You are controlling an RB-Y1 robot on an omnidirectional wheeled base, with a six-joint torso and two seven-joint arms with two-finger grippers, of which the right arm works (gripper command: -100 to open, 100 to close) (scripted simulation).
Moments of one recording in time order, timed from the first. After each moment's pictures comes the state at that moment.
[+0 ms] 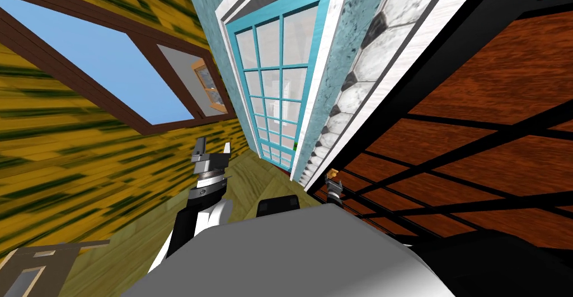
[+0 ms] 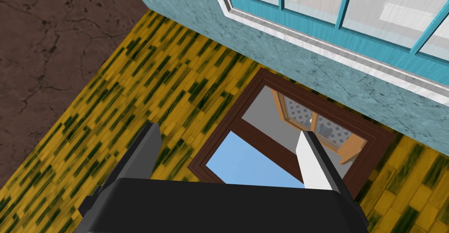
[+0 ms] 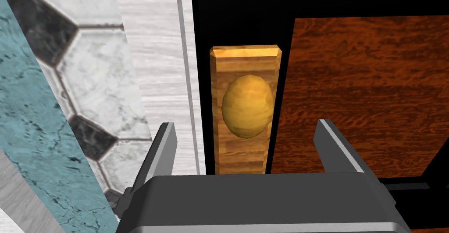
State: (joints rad) arm 0.28 -0.19 -0.12 -0.91 -0.67 -0.90 -1.36
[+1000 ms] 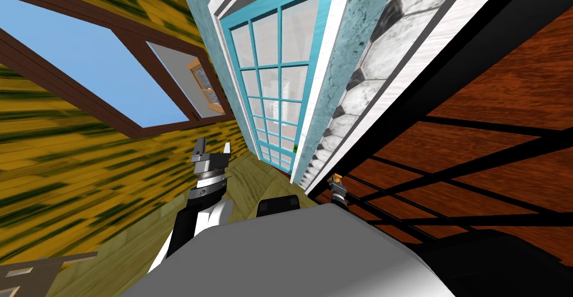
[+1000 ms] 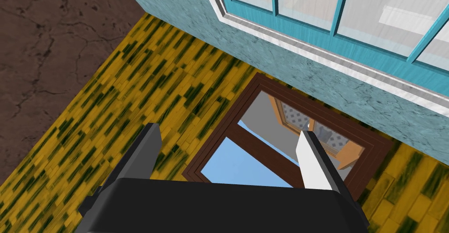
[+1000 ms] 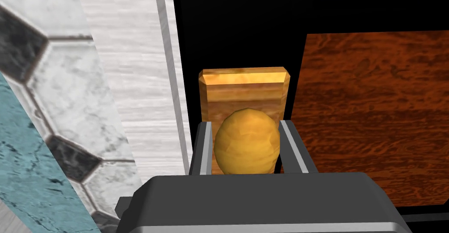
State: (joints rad) arm 0.28 -0.25 -0.11 -0.87 -0.67 -0.90 -1.44
